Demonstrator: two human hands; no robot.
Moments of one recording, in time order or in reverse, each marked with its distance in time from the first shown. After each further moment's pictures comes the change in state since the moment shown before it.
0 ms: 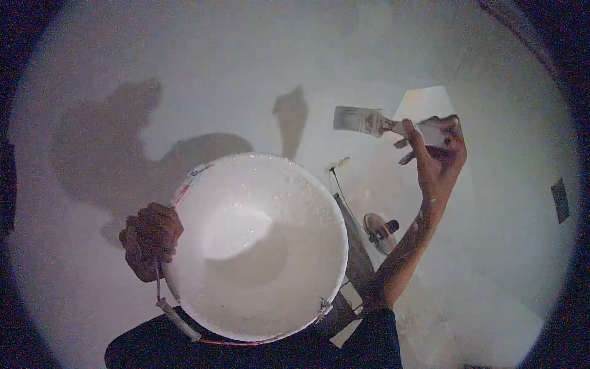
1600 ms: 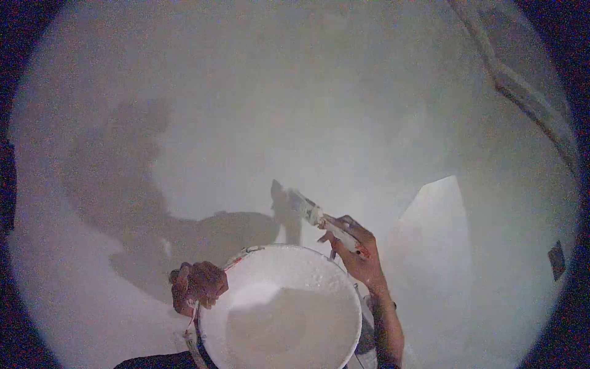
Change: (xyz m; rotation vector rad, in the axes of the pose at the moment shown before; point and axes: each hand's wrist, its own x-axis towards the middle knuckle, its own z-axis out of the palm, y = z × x) left_hand -0.021 -0.028 0.006 -0.256 0.142 -0.024; right_hand -0.019 -0.004 0.096 0.225 -0.716 0.154
